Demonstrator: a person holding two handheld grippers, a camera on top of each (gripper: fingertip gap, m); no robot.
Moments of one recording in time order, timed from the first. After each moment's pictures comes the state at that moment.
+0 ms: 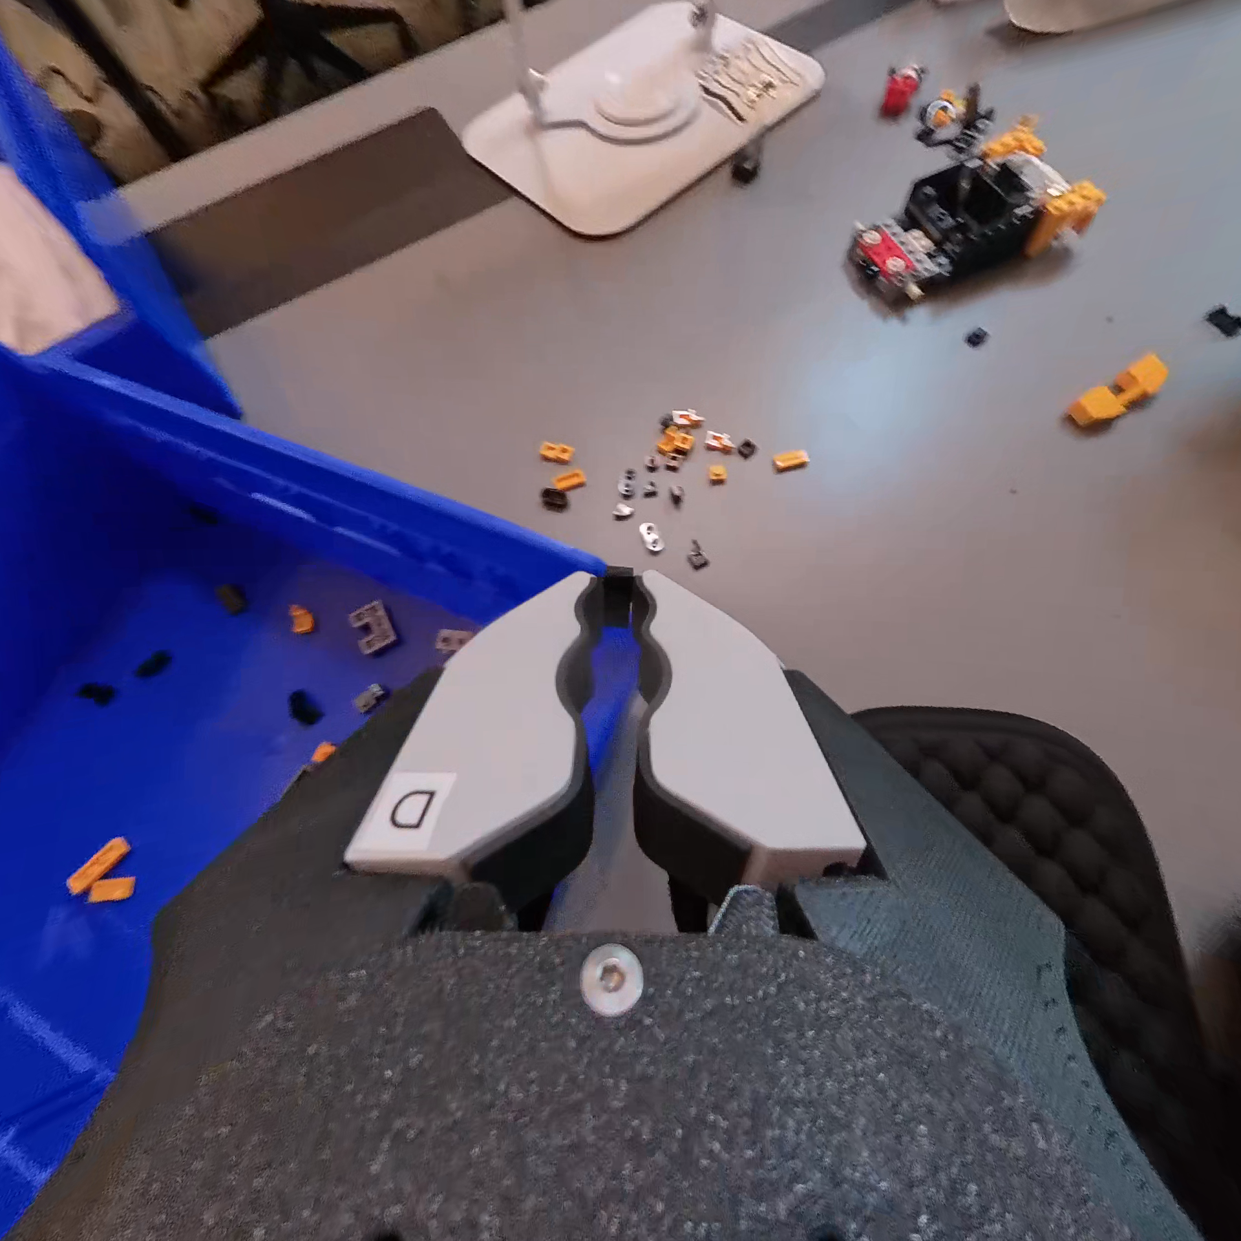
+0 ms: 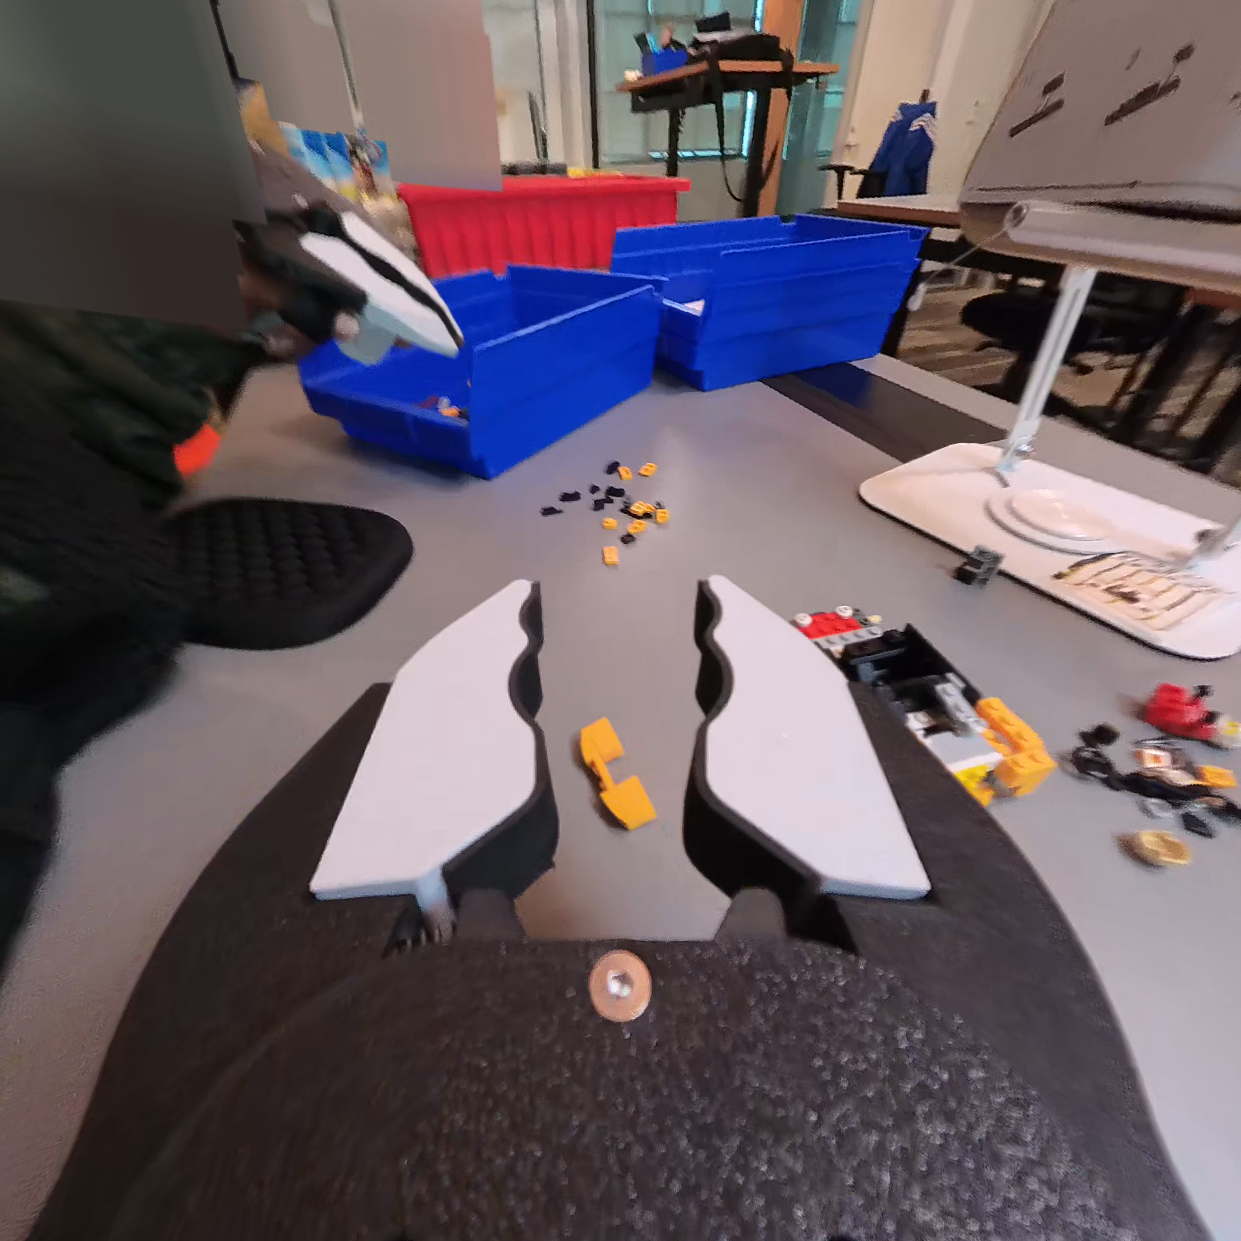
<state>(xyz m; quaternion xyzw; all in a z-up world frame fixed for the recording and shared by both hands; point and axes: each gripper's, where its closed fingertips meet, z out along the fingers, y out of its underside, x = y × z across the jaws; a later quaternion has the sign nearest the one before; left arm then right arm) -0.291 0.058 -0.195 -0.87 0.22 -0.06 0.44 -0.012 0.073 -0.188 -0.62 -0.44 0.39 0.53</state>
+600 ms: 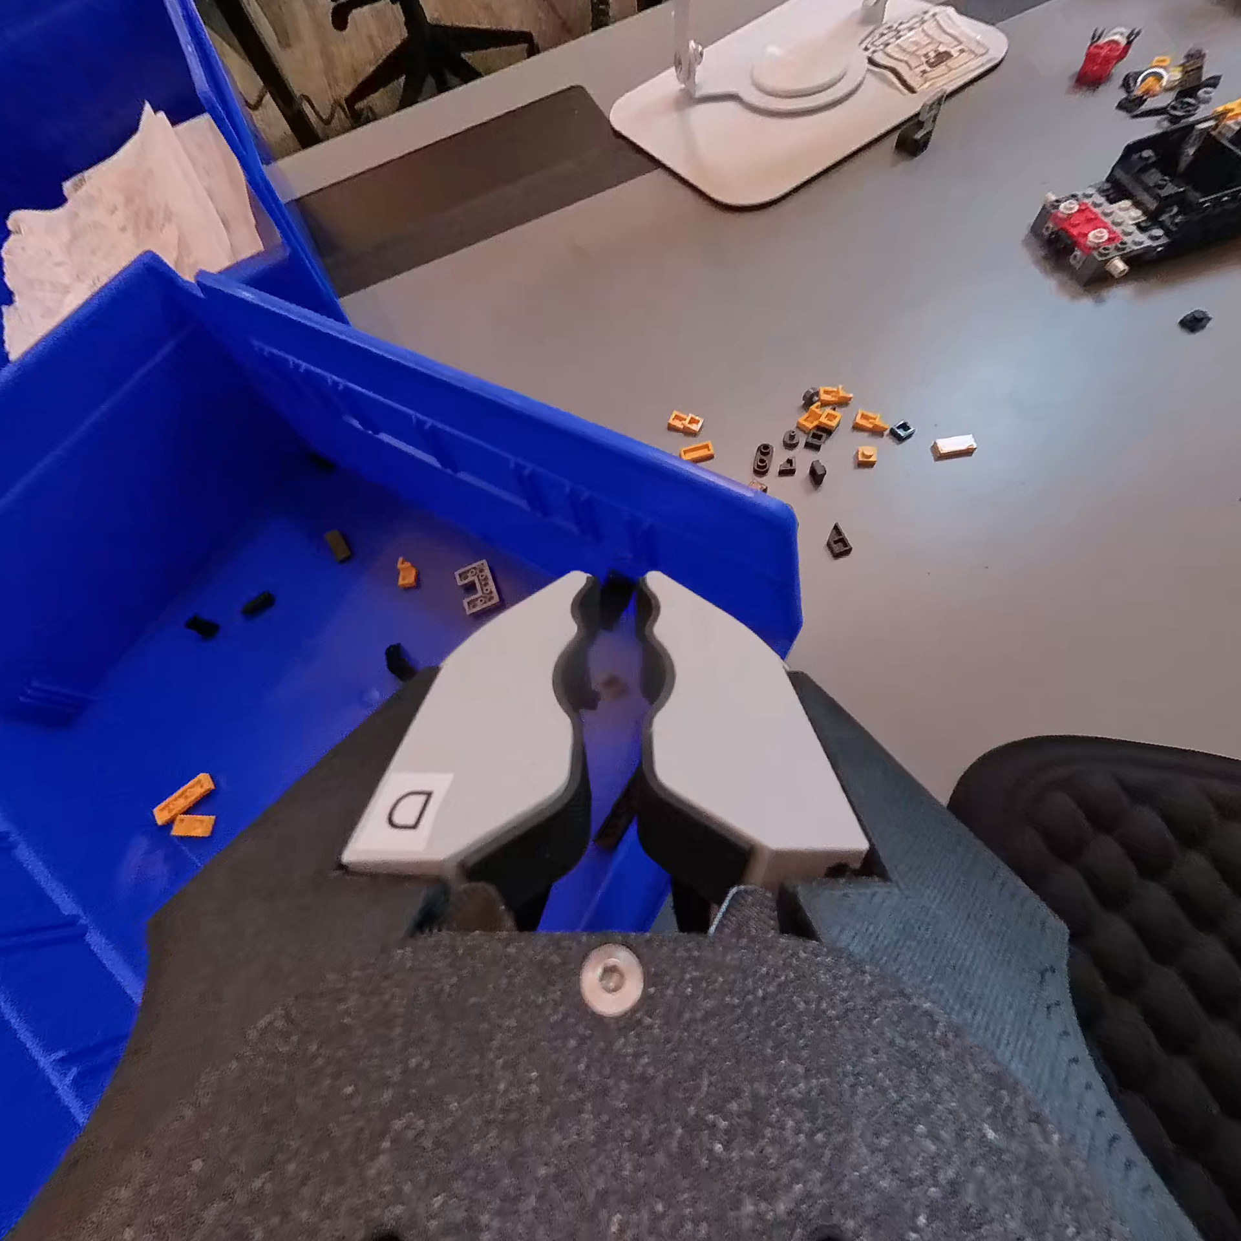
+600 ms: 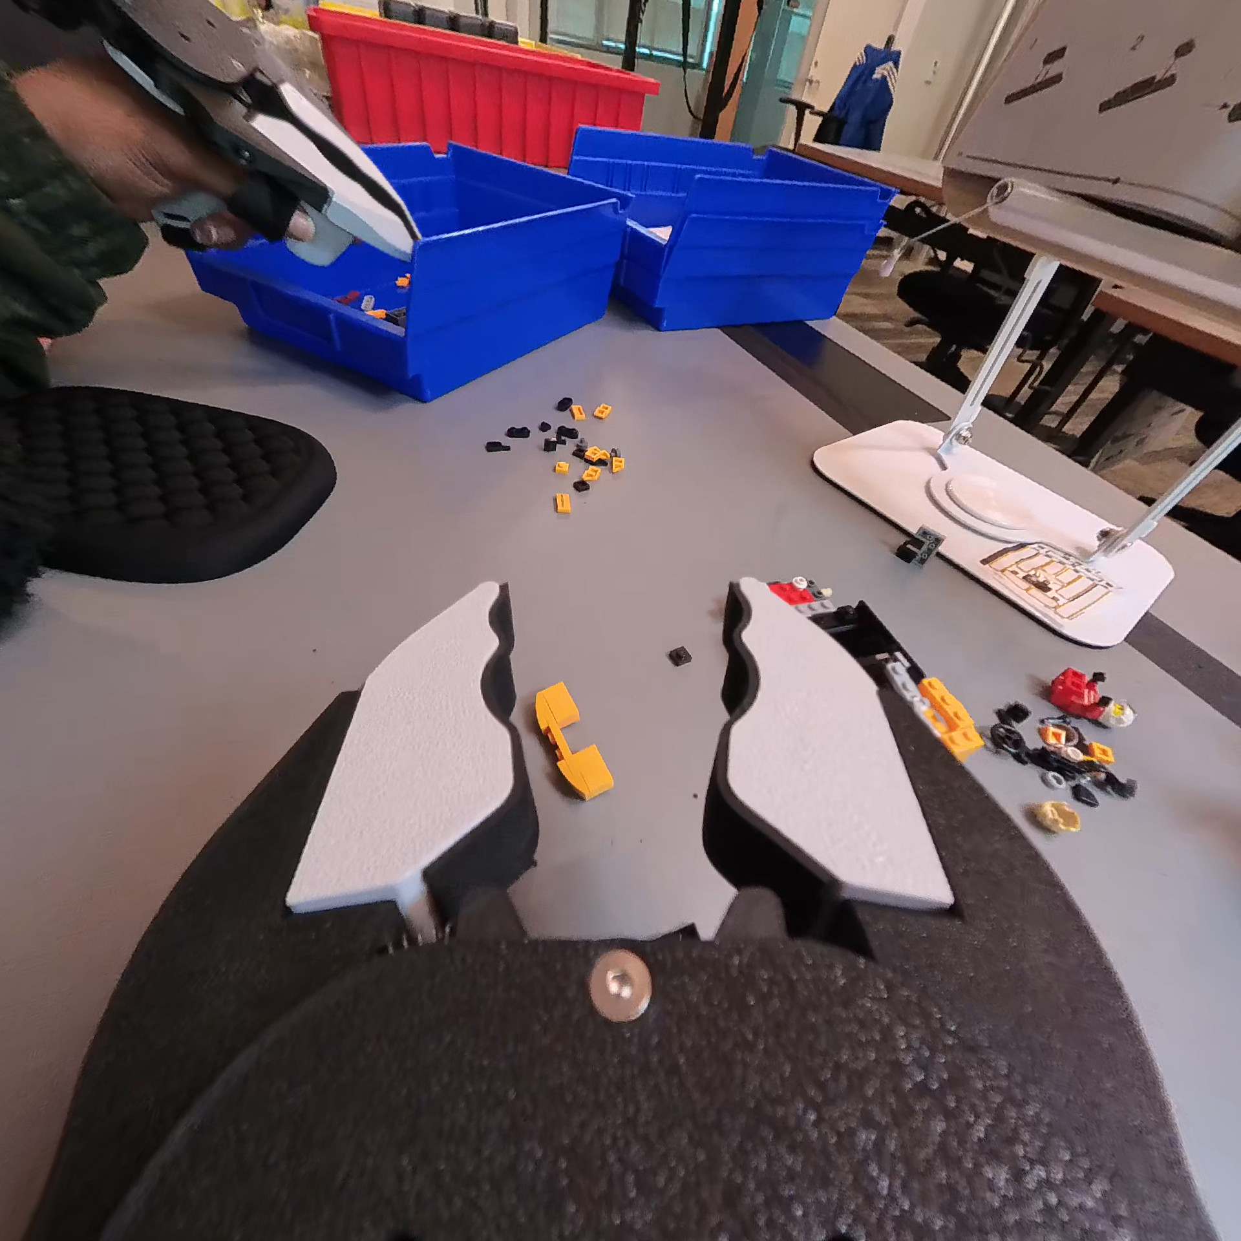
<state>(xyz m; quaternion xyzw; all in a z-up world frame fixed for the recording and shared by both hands) -0.338 0.074 -0.215 -0.87 0.18 -0.01 0.46 -0.016 0.078 -0.204 -0.63 -0.48 0.29 0.54</state>
